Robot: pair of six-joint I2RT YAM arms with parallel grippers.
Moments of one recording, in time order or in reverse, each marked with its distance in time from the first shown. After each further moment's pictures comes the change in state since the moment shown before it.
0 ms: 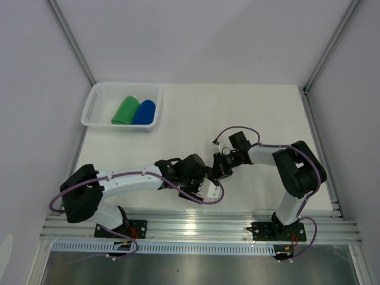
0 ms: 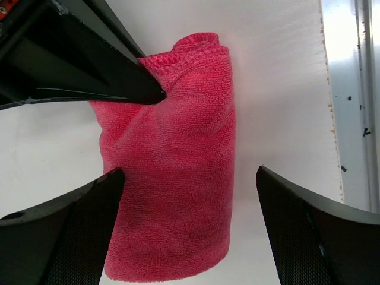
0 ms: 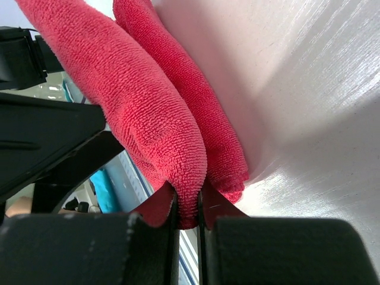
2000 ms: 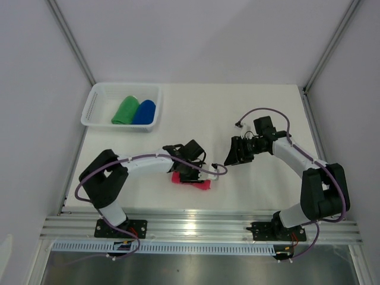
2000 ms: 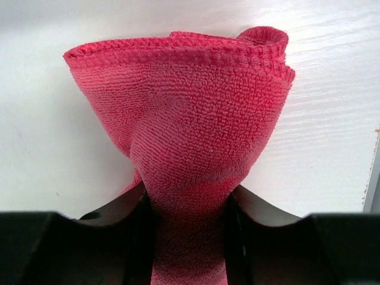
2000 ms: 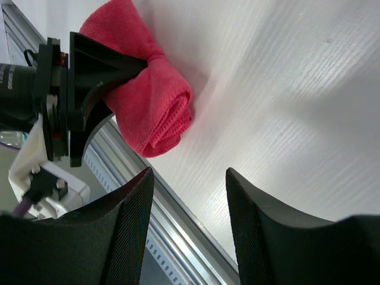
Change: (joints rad) left arm 0.179 0.219 0.109 -0.072 0.126 -0.051; right arm -0.217 -0.283 0.119 -0.390 0.177 -0.191
